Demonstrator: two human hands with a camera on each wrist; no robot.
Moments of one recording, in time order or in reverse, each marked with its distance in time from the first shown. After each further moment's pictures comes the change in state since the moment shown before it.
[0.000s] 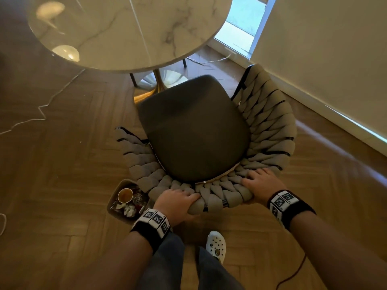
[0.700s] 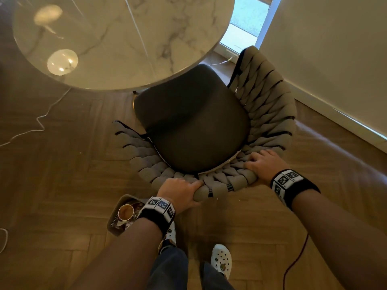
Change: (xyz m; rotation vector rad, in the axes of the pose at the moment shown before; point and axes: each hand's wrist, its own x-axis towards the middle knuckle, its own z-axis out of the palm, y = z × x) left_hand 0.083 -0.056 -0.057 0.095 0.128 -0.034; right_hand 0.090 0.064 -0.065 -0.016 0.039 0.019
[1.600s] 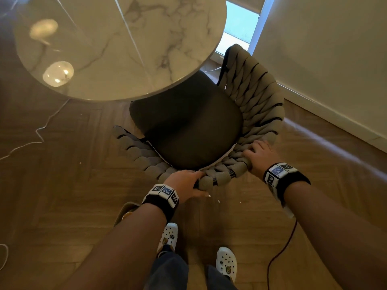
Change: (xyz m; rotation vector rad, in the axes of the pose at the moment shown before) left_hand 0.020 -0.017 -0.029 -0.311 -0.112 0.000; right_hand 0.017 -0.005 -0.002 0.124 0.114 0.192
